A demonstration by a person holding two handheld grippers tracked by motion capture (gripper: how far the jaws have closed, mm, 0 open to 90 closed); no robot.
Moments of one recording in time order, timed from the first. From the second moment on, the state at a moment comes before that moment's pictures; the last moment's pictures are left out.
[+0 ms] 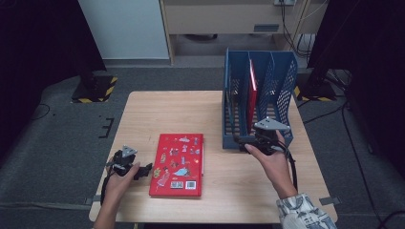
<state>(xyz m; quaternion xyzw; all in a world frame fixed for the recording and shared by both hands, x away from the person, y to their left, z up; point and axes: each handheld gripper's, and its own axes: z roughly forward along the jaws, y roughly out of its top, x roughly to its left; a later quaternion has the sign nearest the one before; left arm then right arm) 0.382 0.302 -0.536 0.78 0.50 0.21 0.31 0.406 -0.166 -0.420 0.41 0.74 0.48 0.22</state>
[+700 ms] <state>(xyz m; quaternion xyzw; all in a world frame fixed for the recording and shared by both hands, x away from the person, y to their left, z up) 0.378 0.305 -0.518 0.76 0.50 0.20 0.36 0.374 -0.091 -0.463 0.35 0.80 0.47 0.15</state>
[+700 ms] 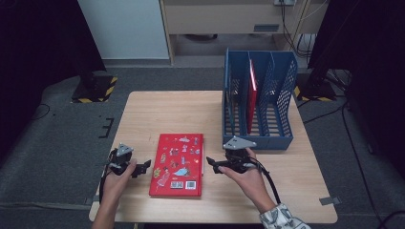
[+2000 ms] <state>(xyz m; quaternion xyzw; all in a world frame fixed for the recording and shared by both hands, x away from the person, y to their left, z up) 0.379 0.258 -0.514 0.80 0.43 0.16 0.38 0.352 -0.038 -0.524 0.30 0.86 0.41 0.04</state>
